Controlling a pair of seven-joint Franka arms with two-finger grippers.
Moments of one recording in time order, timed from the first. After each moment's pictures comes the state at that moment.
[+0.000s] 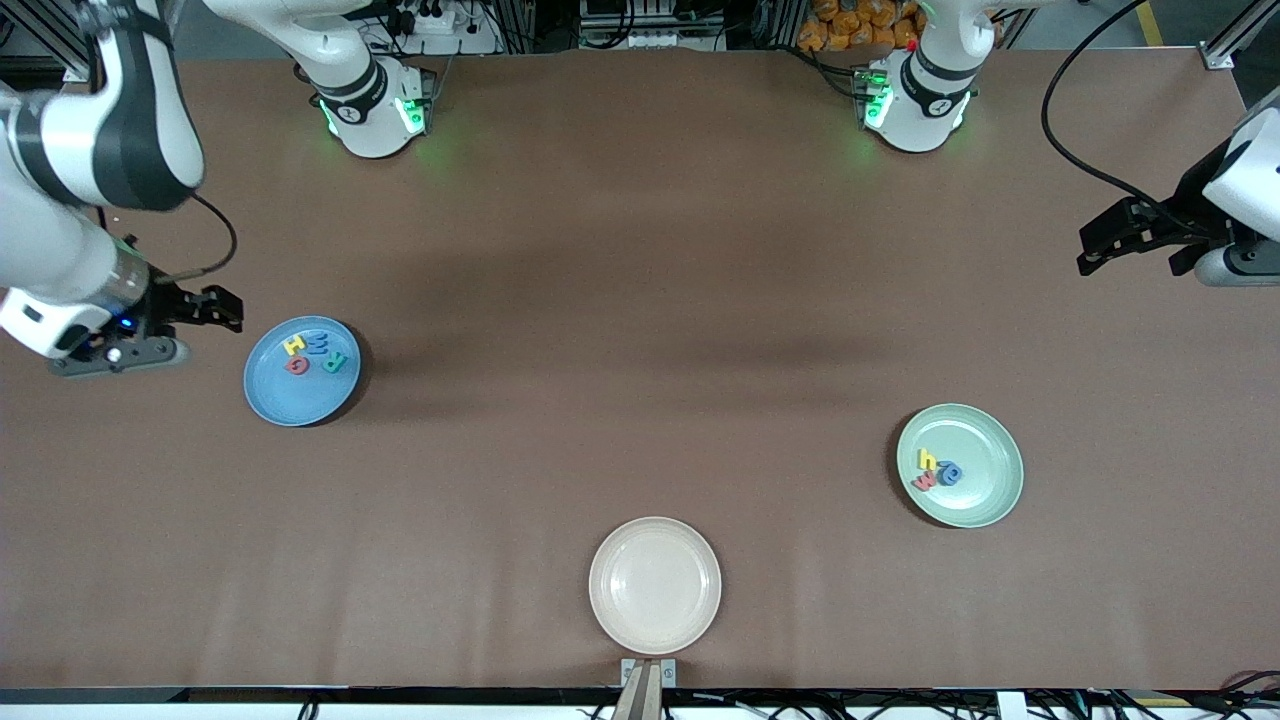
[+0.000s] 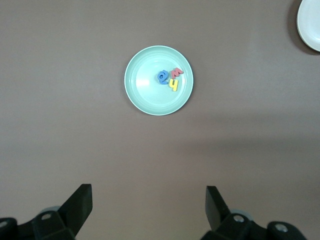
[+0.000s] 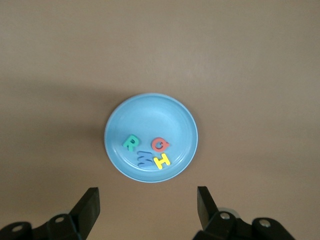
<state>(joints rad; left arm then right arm) 0.00 -0.02 -0.07 -1.60 0.00 1.61 -0.06 0.10 0.01 -0.12 -1.91 -0.09 1.87 -0.17</state>
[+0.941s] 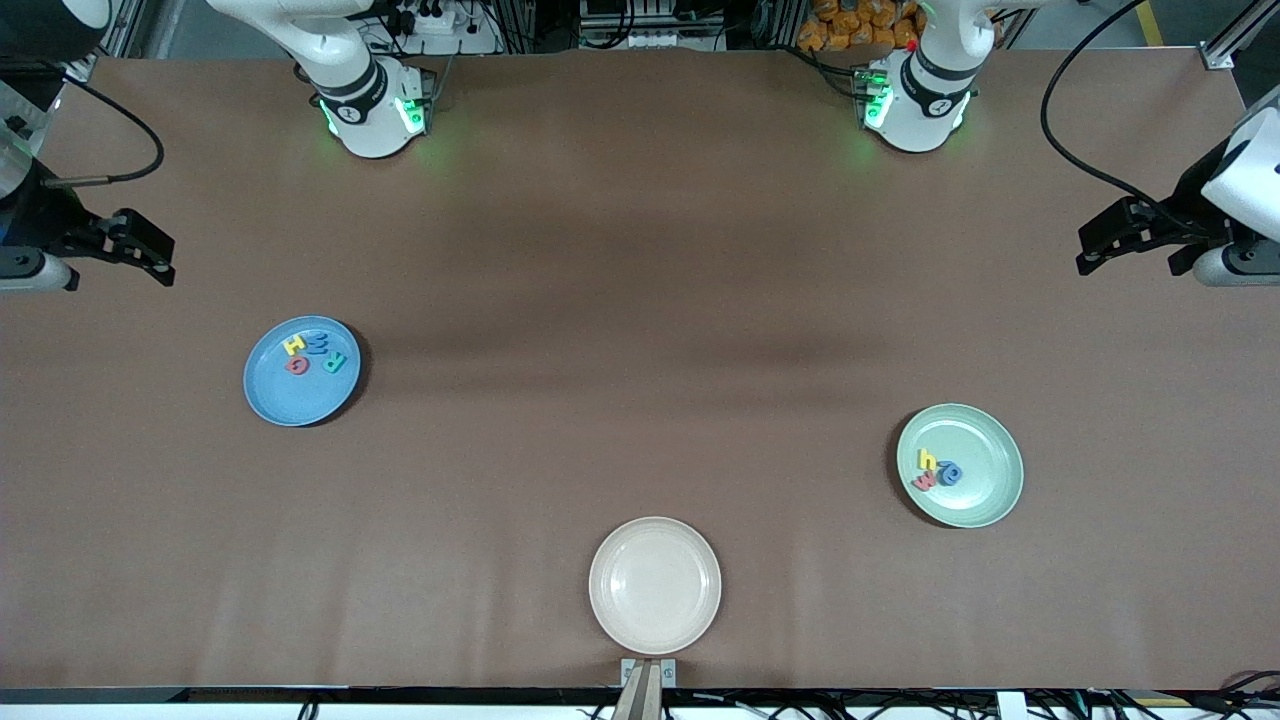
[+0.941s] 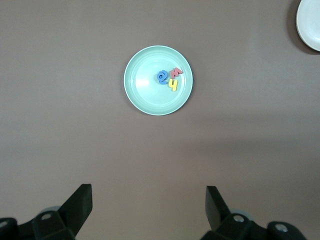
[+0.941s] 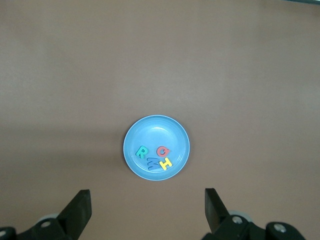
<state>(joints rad) 0.00 -0.02 -0.07 -1.60 0.00 1.61 -0.06 0.02 -0.07 0.00 -1.68 -0.09 1.68 -0.06</state>
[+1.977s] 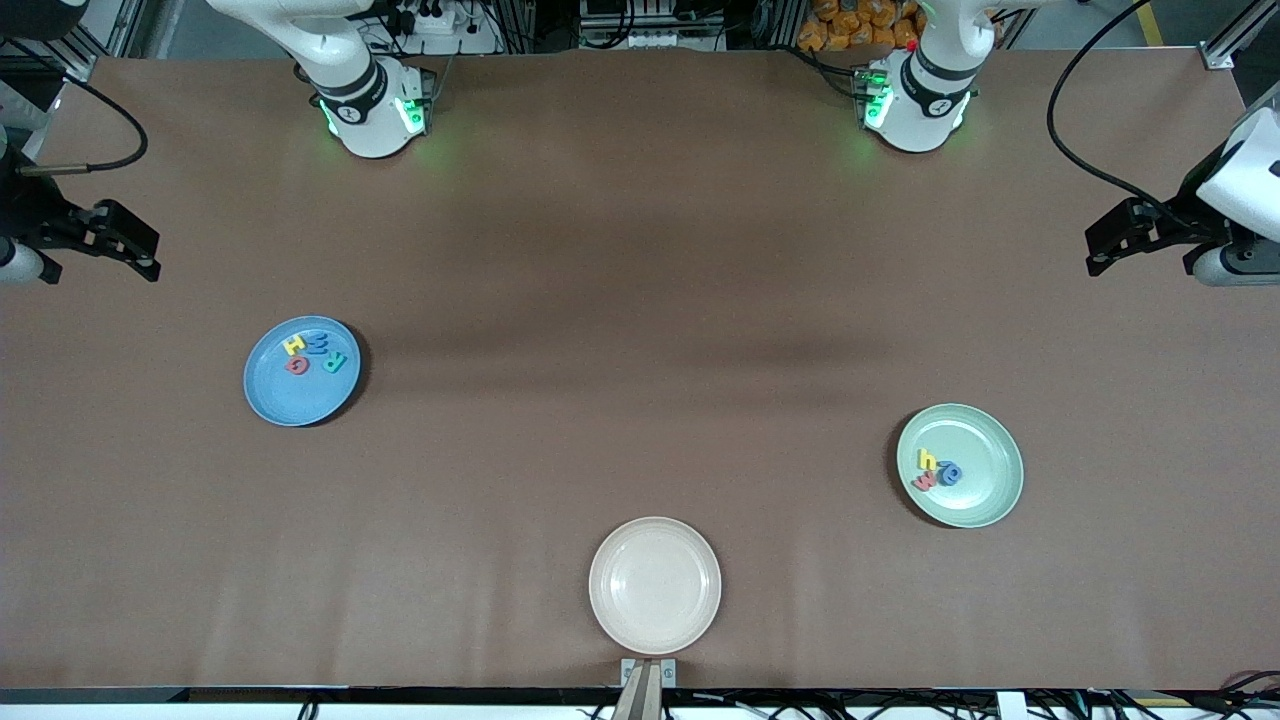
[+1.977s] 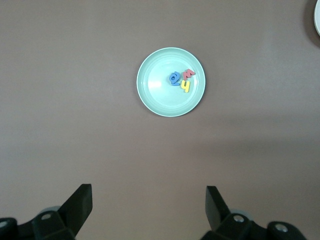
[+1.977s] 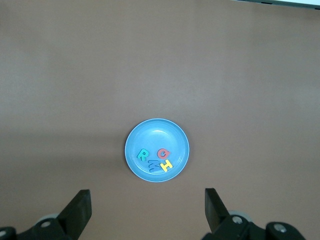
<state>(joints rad) -0.01 -0.02 -0.08 -1.59 0.06 1.61 -0.06 0.02 -0.05 0.00 -1.63 -0.09 1.66 -0.04</state>
